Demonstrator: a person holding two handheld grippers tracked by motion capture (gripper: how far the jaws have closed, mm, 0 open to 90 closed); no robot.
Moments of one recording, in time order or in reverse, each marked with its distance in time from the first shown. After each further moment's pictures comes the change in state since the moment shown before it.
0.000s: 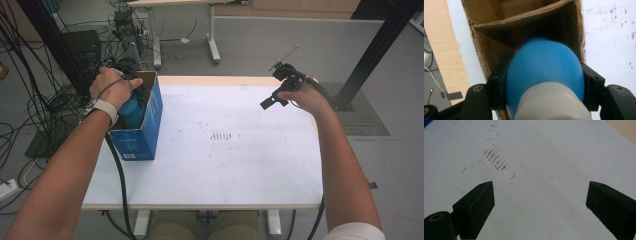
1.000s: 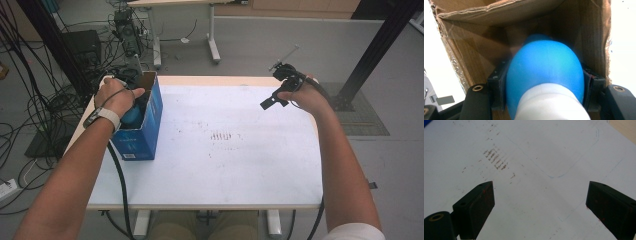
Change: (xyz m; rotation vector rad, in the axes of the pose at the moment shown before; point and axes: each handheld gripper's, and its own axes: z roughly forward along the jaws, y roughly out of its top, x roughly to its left) left arm 0.008 0.004 0.031 0.043 -0.022 0.014; right arm 0.001 0.000 -0.001 0.004 -0.002 0.008
